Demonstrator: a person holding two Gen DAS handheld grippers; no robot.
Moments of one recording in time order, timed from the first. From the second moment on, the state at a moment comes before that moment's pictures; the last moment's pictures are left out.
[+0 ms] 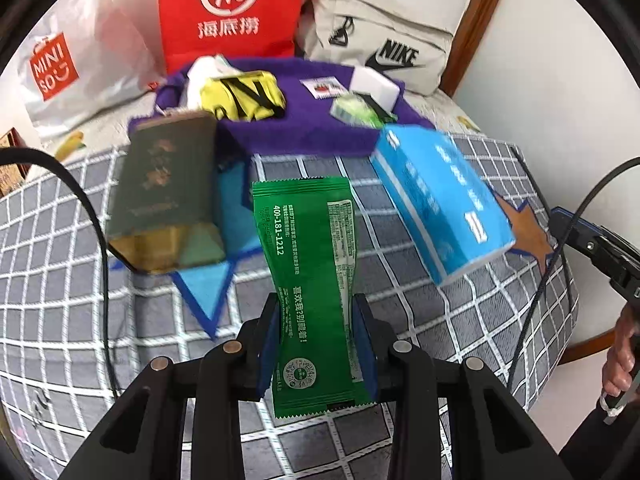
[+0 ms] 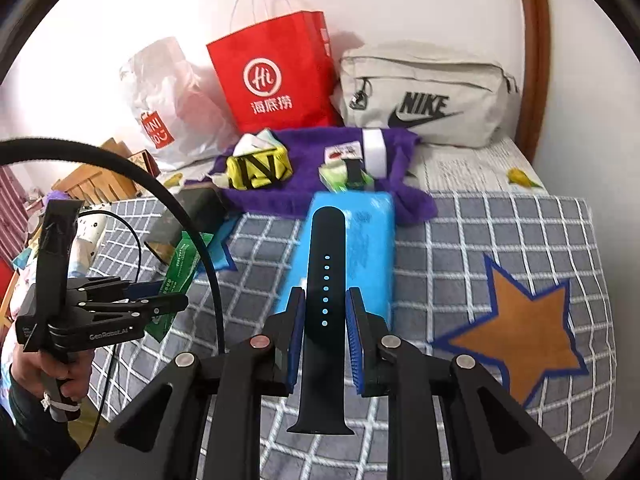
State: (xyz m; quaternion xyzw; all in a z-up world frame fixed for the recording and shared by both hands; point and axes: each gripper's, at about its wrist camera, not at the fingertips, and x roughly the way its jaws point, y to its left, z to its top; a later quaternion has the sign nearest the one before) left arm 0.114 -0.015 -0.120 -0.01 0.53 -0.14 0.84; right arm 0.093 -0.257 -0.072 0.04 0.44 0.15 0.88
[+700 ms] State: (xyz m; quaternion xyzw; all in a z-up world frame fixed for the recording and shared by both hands) left arm 0.144 0.055 -0.058 -0.02 0.46 -0.09 0.88; right arm 0.160 -0.225 -0.049 0.02 0.43 0.18 0.89
